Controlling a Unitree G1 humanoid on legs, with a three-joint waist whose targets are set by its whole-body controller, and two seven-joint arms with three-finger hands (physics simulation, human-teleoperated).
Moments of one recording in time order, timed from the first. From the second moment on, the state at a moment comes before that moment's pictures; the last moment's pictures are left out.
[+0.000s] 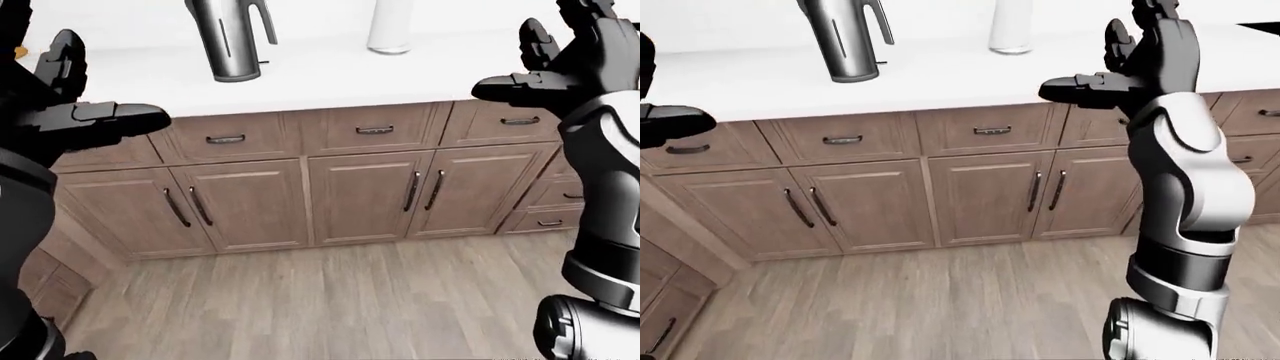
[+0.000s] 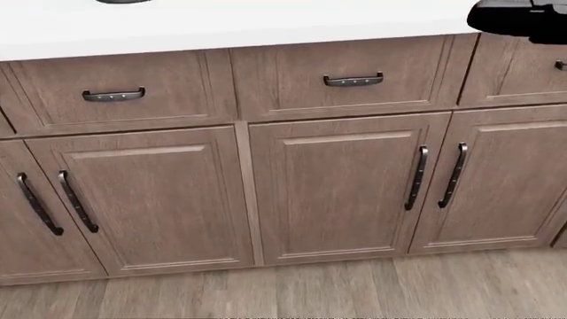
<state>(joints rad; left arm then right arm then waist) -0.59 0.69 0.48 -0.53 -0.79 0.91 0.31 -0.80 -0.55 -0.32 -0.10 0.44 0.66 -0.02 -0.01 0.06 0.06</state>
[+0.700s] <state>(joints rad) -0.59 0.75 0.51 -0.49 -0.84 0.90 0.35 -0.85 -0.56 -0.28 -0.11 0.48 0.71 -0.01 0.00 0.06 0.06</state>
